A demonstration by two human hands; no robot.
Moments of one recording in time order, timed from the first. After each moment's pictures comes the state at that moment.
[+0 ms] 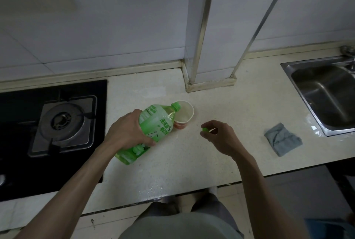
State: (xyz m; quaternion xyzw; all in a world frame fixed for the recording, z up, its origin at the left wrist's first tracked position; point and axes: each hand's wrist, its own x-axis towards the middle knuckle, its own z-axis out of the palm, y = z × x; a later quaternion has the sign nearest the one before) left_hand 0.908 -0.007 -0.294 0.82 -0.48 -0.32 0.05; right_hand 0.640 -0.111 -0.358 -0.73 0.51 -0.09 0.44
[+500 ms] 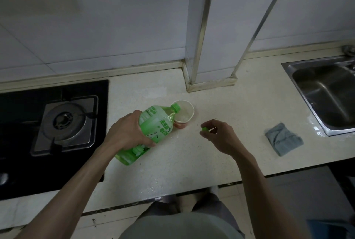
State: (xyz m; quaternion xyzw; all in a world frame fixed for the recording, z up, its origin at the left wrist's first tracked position) left_hand 0.906 -0.003 -0.293 0.82 -0.48 -0.31 0.05; right_hand 0.640 -0.111 -0.356 -0.73 0.50 -0.10 0.45
